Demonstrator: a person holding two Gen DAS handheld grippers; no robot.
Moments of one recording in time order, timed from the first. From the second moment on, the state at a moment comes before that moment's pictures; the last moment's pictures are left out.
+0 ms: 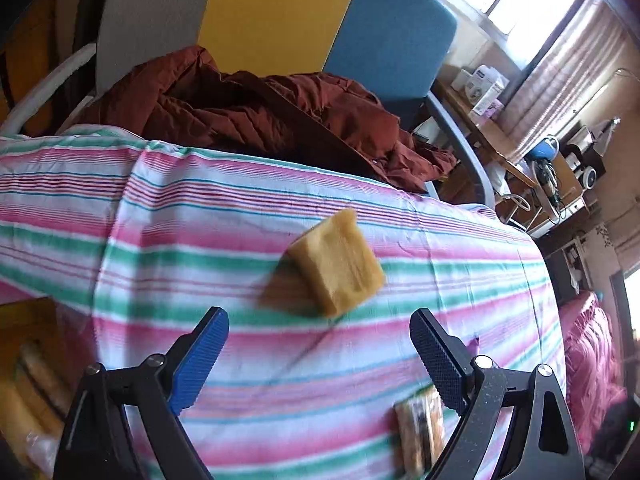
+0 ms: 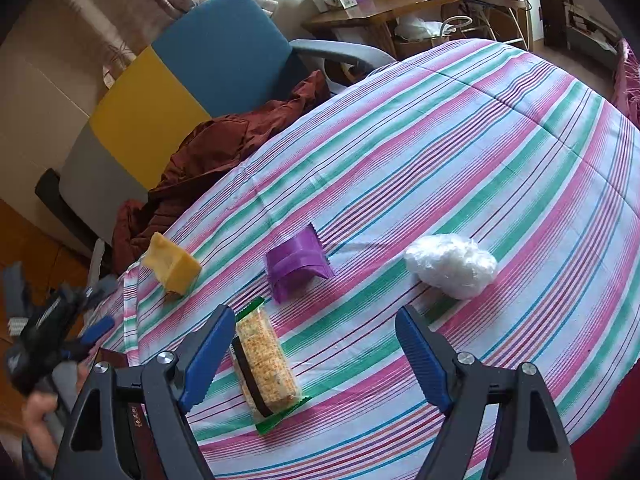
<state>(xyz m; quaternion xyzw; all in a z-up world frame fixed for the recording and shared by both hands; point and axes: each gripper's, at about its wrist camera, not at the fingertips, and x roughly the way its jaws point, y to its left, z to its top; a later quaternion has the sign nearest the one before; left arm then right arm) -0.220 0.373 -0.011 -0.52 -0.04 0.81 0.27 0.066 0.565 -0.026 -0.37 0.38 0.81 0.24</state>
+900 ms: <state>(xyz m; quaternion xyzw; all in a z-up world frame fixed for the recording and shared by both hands) -0.157 0.399 -0.053 -0.52 0.08 0.77 0.36 0.135 0.633 -0.041 -0.27 0.50 0.74 0.36</state>
